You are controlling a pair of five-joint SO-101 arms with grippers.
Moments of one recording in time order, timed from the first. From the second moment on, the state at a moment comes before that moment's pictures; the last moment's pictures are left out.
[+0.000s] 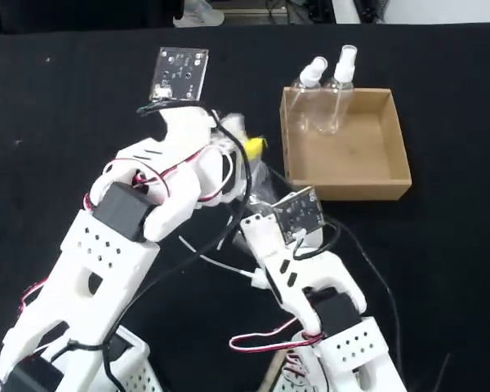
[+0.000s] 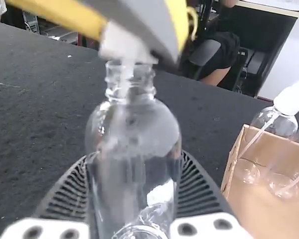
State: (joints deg) left arm 26.2 -34.7 15.1 60.4 17.8; right arm -23.0 -86.0 88.2 21.9 6.5
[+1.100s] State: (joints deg) left arm 24.4 -49.5 28.3 50.2 10.9; right arm -23.2 -86.0 88.2 22.0 6.2
